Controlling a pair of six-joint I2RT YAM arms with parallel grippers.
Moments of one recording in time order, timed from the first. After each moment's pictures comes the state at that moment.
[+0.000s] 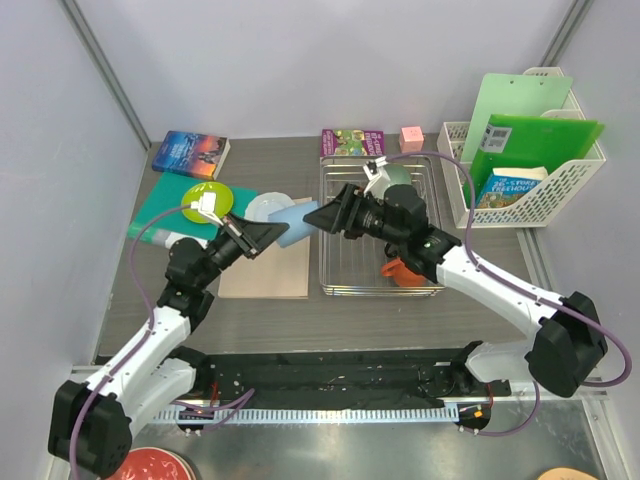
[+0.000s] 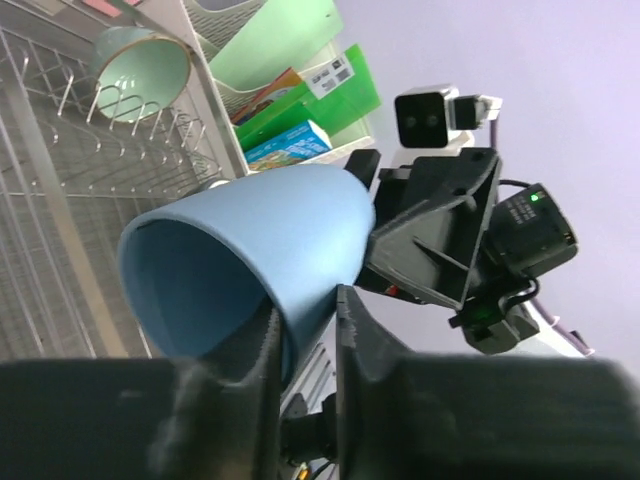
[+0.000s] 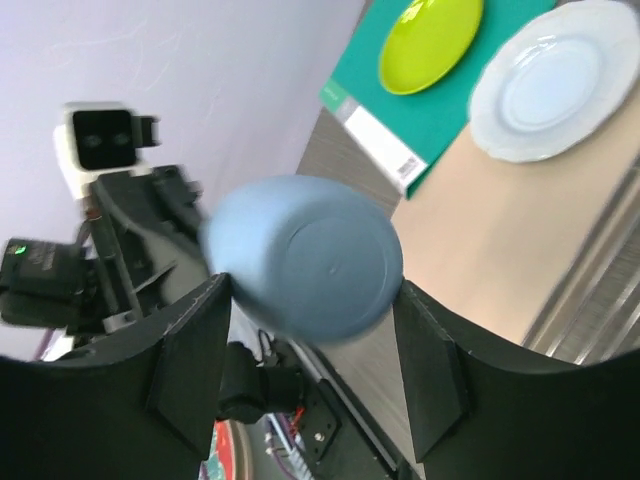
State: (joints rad) left arm -0.36 0.87 0.45 0.55 0.44 -1.16; right arm 0.70 1.29 0.96 0.16 -0.28 0.86
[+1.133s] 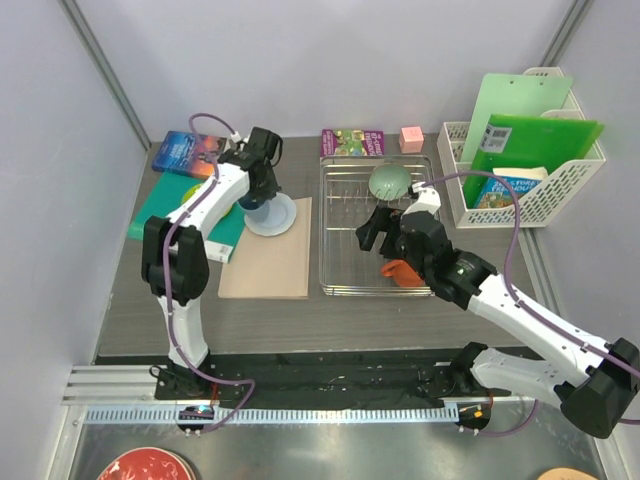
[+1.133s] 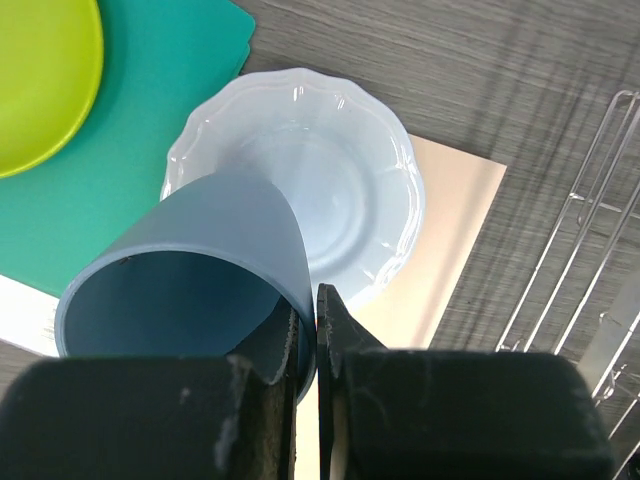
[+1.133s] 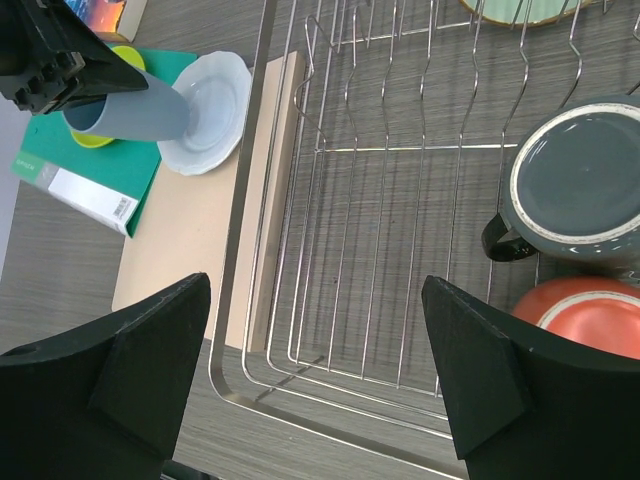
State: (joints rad) left arm -0.36 1.95 1.73 -0.77 -0.25 -0.60; right arm 0.73 1.02 0.87 -0.31 0.33 0.67
